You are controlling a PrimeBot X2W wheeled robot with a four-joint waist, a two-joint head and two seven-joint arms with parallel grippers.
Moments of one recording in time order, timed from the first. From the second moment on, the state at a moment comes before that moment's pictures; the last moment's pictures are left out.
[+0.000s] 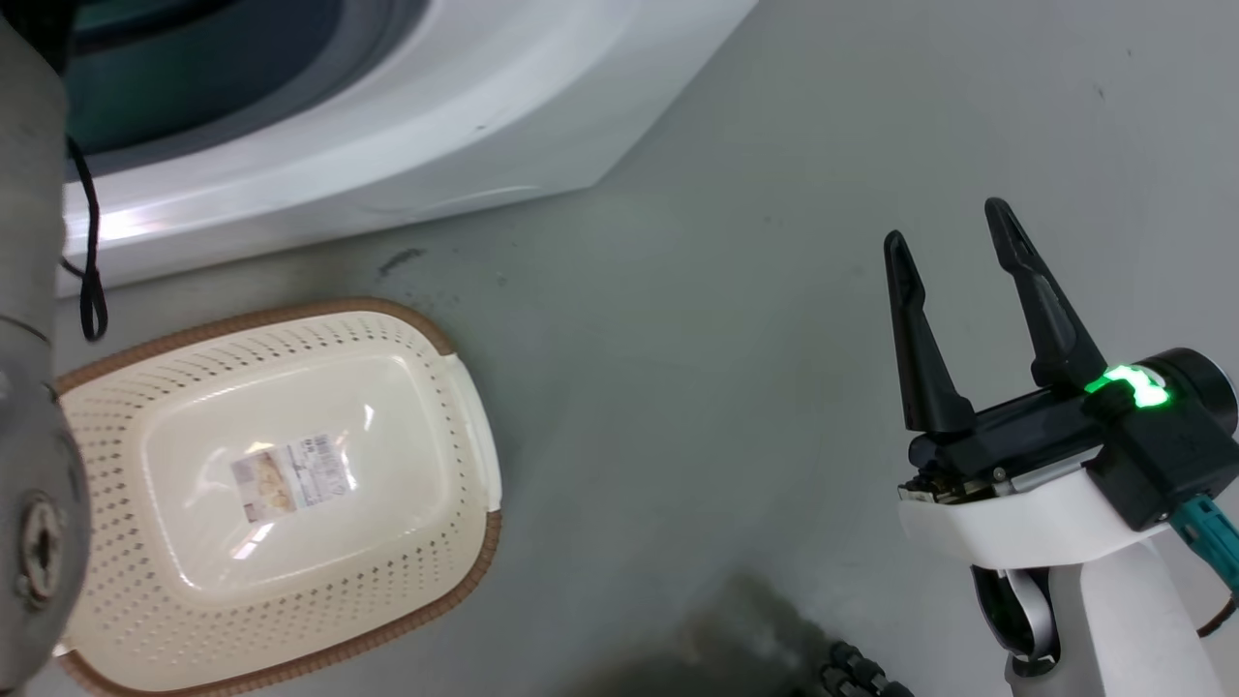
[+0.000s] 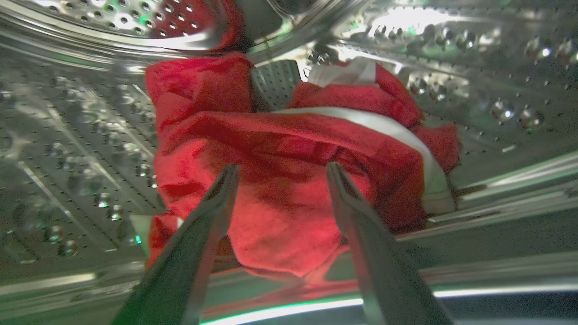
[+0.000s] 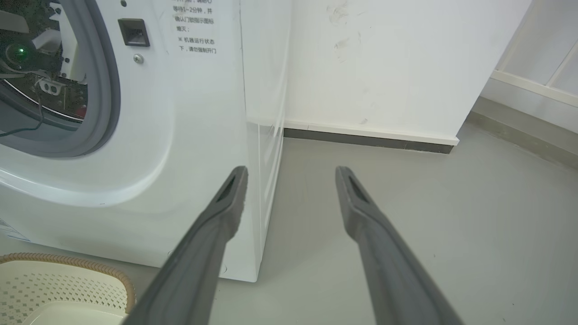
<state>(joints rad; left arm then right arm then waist) -1.51 0.33 -0.08 1.23 0.02 -0.08 0.21 -0.24 -0.05 0.16 -0.13 0.06 0.13 -0.26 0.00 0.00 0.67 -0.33</state>
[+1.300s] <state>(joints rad) -1.61 0.39 -0.19 1.25 -0.01 -0.12 0.28 -0.29 -0.05 0.16 -0.15 0.08 0.13 -0.26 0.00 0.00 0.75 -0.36</state>
